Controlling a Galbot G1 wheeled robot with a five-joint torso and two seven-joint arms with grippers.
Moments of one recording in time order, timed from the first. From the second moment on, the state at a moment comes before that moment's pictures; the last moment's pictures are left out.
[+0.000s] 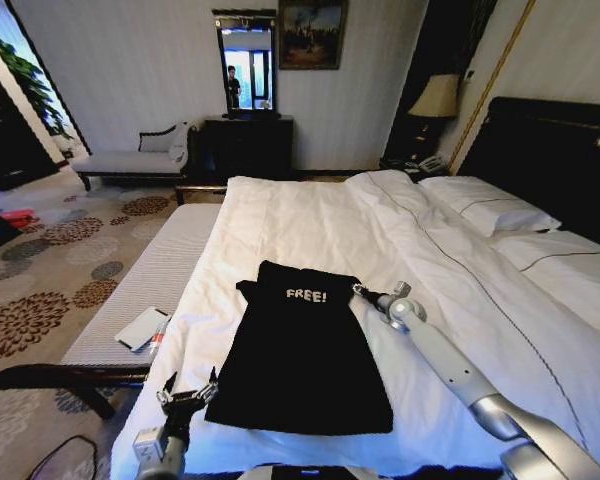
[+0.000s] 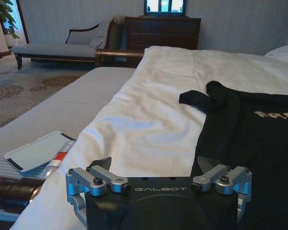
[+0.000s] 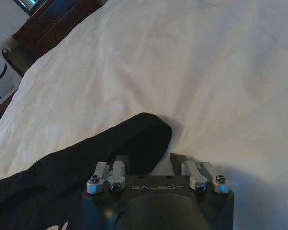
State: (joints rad) left arm 1.99 -1.10 -0.41 -2.31 -0.40 0.06 -0.51; right arm -0.64 0.98 0.07 1.19 1.44 -0.36 0.22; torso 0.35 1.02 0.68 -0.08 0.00
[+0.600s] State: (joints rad) left arm 1.97 -1.10 -0.42 -2.31 -0.41 0.06 -0.51; right arm -0.61 1.02 0.05 1.14 1.43 -0.35 0.21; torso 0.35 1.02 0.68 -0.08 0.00
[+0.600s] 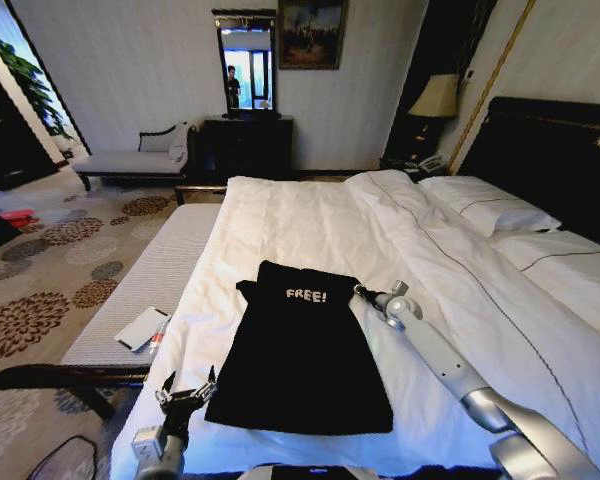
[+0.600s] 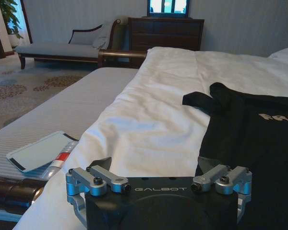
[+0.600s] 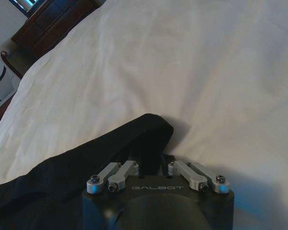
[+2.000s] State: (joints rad) left arm 1.96 -1.10 -0.42 -2.31 -0.41 0.03 -0.52; right arm -0.38 0.86 -0.24 1.02 1.18 -0.19 0.03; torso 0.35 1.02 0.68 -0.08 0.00
